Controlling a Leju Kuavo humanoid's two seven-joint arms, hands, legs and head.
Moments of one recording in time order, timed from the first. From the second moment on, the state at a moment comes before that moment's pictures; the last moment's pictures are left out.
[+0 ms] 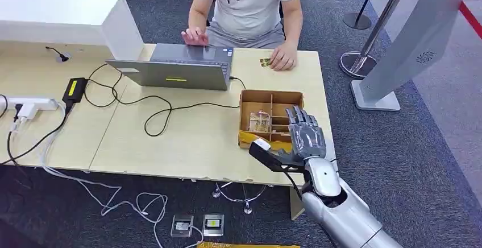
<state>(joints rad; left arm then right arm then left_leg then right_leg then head) -0.13 0.26 -1.18 -0.22 0.81 0.24 0.02 -0.56 -0.17 0.80 -1.14 0.95 -0.10 0.45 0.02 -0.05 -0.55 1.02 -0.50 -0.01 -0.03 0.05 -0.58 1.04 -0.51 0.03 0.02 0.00</state>
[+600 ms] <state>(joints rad) -0.13 0.26 -1.18 -0.22 0.79 0.24 0.02 -0.56 -0.16 0.75 -1.09 0.99 -0.09 0.44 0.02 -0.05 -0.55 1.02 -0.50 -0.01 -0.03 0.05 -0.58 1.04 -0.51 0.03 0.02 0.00</state>
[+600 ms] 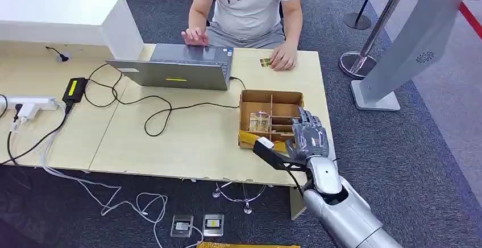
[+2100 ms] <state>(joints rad) -0.13 0.24 -1.18 -0.22 0.76 0.25 0.02 -0.53 -0.12 0.71 -1.05 1.00 -0.13 0.39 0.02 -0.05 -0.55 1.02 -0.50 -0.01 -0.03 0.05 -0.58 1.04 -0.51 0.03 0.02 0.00</state>
